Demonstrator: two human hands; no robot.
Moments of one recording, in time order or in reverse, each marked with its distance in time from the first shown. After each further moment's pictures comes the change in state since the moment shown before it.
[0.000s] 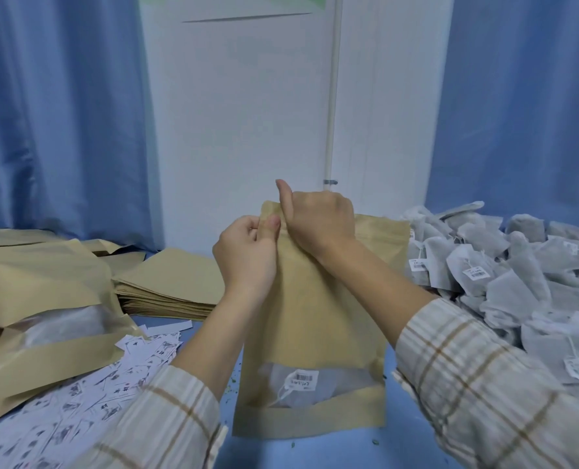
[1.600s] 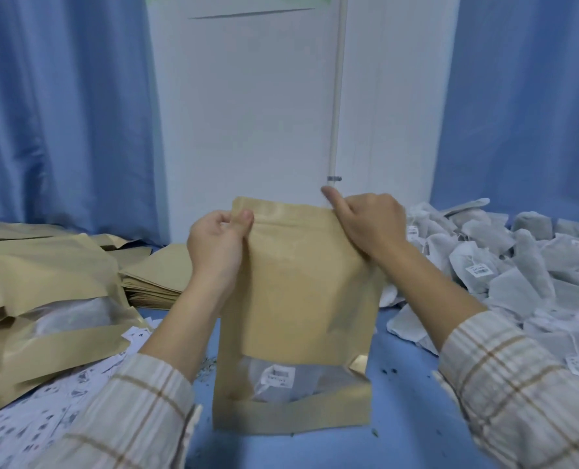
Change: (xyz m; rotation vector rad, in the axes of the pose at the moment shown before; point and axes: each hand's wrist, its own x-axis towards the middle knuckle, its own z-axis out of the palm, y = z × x) left_hand 0.018 -0.011 -0.029 -0.178 -0.014 -0.106; right_hand -0.015 0.071 0.002 0.188 -0.282 0.231
